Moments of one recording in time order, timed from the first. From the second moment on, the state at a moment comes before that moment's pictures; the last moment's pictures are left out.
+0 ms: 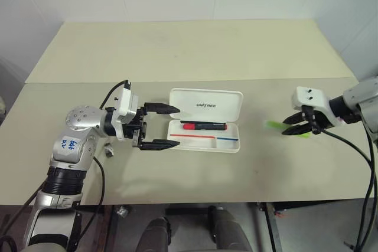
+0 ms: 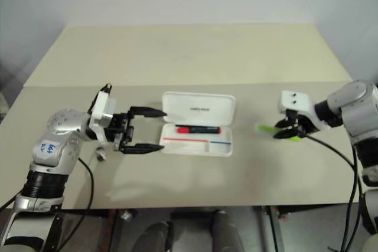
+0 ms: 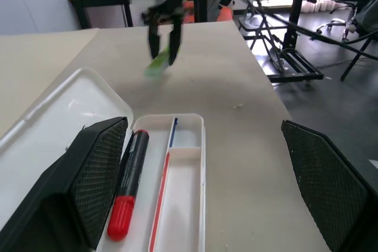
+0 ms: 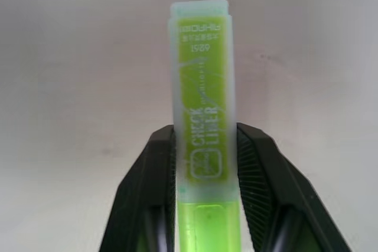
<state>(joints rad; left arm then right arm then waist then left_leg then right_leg) -0.54 0.61 0.00 0.02 -0.51 0.22 -1.31 -0.78 -1.07 0.30 0.30 0.09 0.36 1.53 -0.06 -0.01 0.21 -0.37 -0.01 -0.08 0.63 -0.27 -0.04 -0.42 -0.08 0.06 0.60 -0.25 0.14</state>
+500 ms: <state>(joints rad) -0.54 0.66 0.02 0.13 -0.47 0.13 -1.34 -0.77 -0.87 0.36 -0.22 0.21 0.84 1.33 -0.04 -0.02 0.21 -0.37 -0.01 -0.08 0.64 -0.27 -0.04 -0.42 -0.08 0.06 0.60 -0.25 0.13</state>
